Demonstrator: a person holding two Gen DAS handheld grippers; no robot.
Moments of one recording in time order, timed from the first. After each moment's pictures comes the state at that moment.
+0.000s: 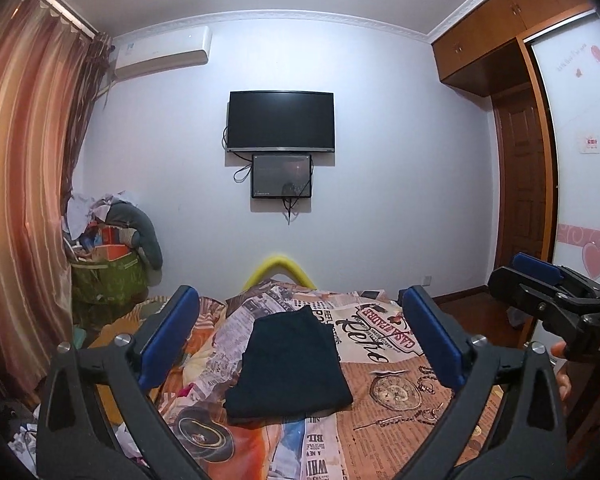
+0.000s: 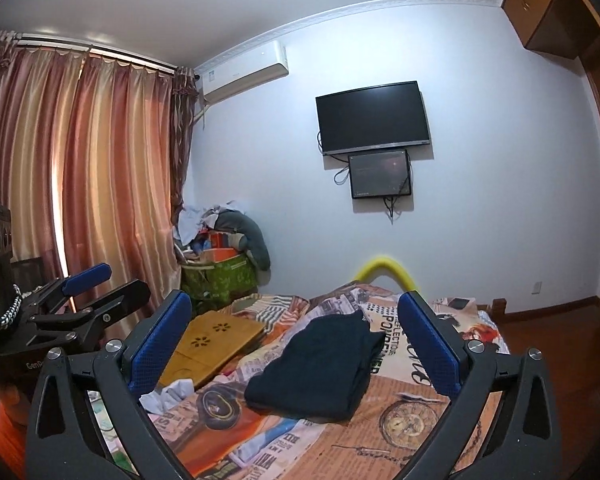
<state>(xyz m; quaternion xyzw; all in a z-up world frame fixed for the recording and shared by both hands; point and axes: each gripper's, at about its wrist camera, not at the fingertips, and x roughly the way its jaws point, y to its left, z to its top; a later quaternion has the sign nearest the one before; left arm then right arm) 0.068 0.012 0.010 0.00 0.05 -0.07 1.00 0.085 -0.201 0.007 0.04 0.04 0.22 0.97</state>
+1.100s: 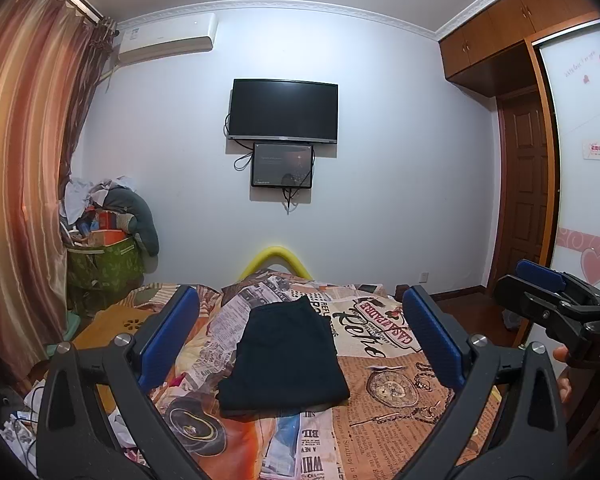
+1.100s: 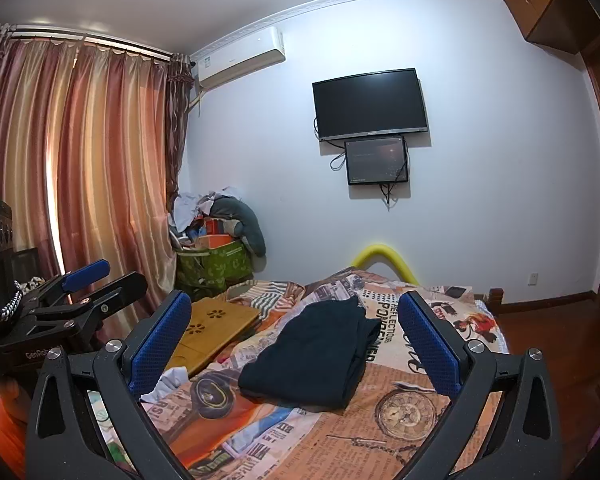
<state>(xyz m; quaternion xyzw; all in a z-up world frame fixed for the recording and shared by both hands) 0.082 0.016 -0.001 -0.01 0.07 -0.07 1.00 0.082 -0.204 0.001 0.04 0.07 0.22 0.97</state>
